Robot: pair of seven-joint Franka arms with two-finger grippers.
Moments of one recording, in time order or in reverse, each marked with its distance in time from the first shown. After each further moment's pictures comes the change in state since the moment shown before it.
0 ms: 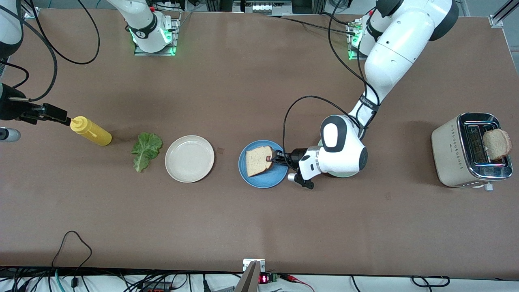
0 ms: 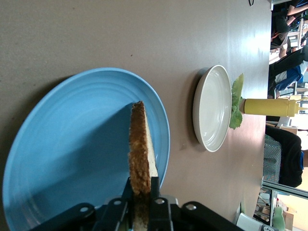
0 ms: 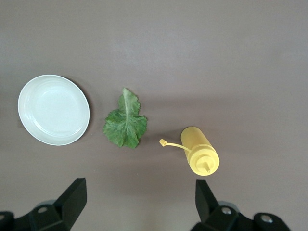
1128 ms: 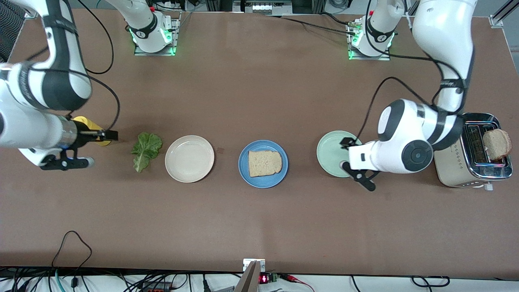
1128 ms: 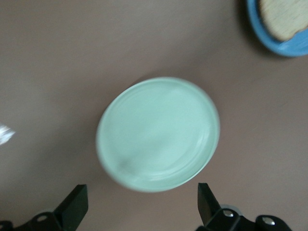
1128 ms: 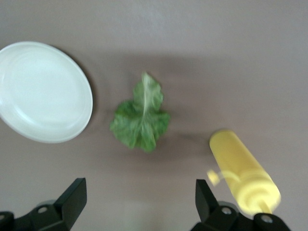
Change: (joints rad) left arm 0.022 -0.319 0.265 0.011 0.942 -0.544 0.005; right arm 0.098 0.217 0.012 -0.054 -0.001 0.122 0.014
